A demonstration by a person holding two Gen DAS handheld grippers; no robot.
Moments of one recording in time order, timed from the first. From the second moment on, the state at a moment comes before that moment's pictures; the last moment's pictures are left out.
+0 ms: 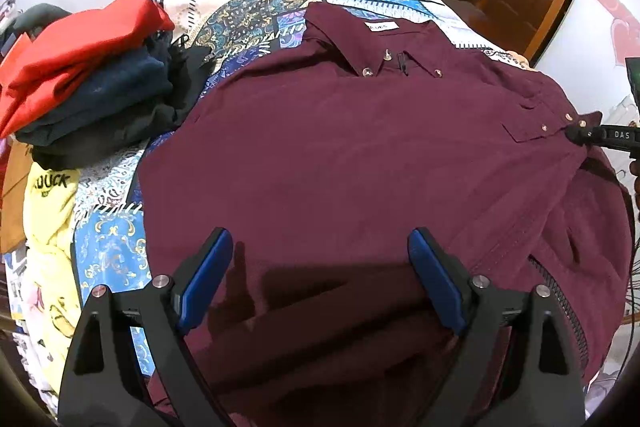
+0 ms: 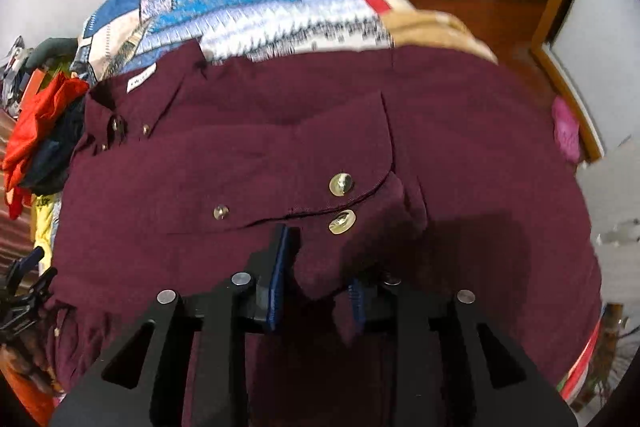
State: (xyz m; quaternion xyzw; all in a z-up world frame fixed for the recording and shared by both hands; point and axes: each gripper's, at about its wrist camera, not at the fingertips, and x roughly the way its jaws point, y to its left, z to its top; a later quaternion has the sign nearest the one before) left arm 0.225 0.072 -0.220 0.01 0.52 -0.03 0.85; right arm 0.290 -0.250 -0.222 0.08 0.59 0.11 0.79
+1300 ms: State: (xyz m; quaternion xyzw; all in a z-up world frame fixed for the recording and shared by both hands) left arm 0.282 -0.019 -0.165 -0.02 0.46 -0.09 0.88; right arm 0.211 -0.447 -0.258 0.33 0.54 -0.10 0.77
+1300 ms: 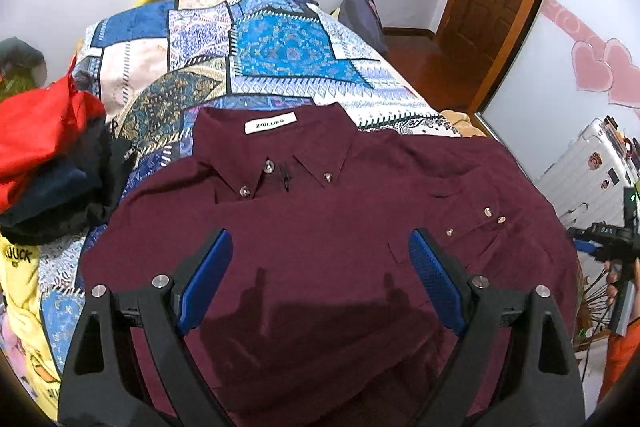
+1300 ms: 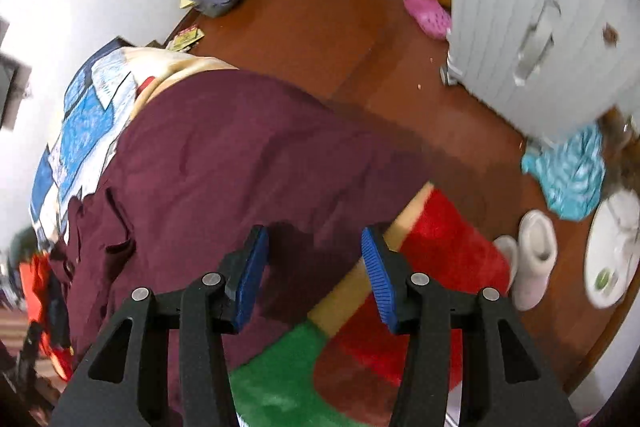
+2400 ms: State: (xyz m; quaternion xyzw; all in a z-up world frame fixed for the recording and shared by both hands) left arm 0.268 -0.001 -0.170 -0.01 0.46 -0.07 0.89; right arm 0.247 -0.437 -0.211 0.31 0.45 -0.10 0.83
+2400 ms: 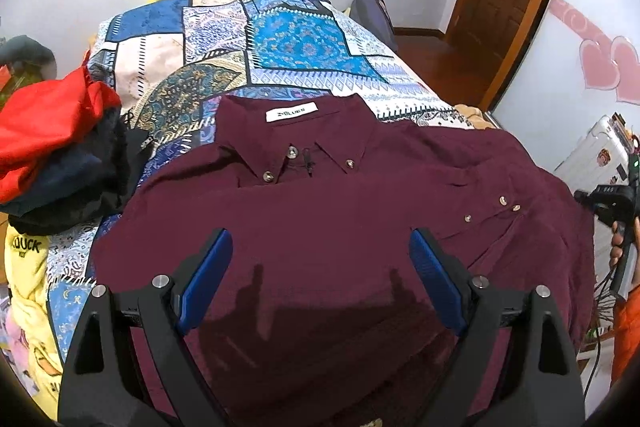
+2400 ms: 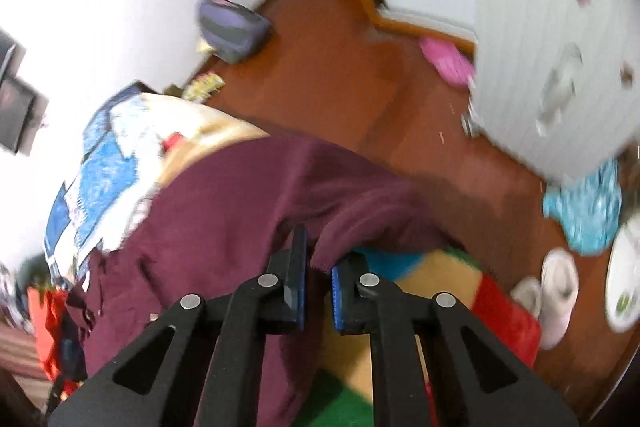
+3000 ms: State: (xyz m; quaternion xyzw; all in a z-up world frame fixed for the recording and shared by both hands) left arm 0.242 0.016 -0.155 0.00 0.43 -0.08 0.90; right arm 0.246 -0.251 -0.141 0.11 0.43 0.14 0.89
